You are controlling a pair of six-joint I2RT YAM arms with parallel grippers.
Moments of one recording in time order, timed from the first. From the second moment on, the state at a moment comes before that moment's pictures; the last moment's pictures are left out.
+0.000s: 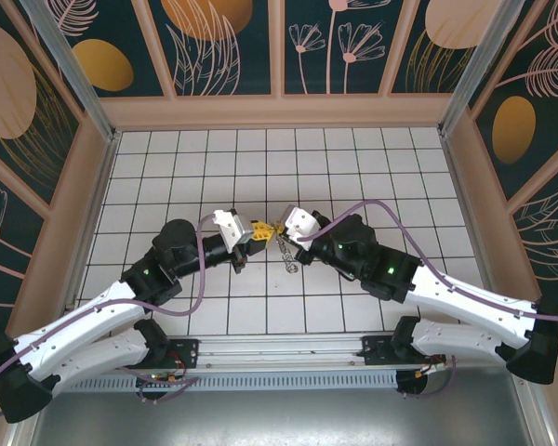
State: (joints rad) left arm -0.86 0.86 0.67 0.12 0.31 0.08; right arm 1.08 0.98 0.84 -0.09 0.13 -0.32
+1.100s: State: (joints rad) left arm -0.86 0.92 0.69 0.04 0.22 0.07; right arm 1.04 1.02 0.92 -0.16 0.18 -0.38
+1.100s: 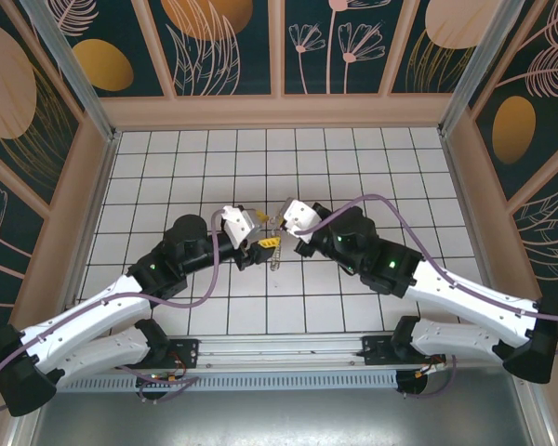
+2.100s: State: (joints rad) left arm -0.86 0.67 0.45 0.06 -0.16 -0.10; right arm 0.62 1.63 1.10 -0.06 -0.18 -0.24
